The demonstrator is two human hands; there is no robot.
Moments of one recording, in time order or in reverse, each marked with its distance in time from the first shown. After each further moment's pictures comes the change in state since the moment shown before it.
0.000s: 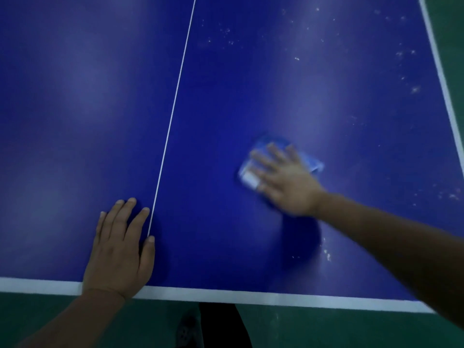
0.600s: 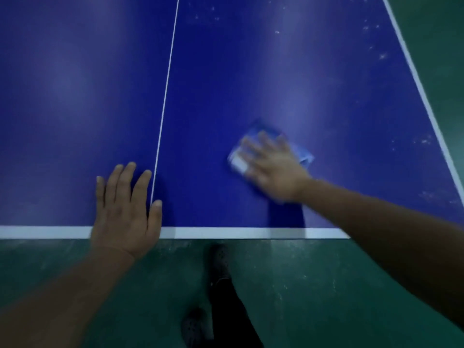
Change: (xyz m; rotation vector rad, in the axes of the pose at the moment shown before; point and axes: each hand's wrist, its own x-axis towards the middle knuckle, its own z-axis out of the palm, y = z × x) left_hand -0.036 -0.011 0.019 0.103 0.134 0.089; right_hand -0.057 -0.085 0.011 -0.043 -0.061 0.124
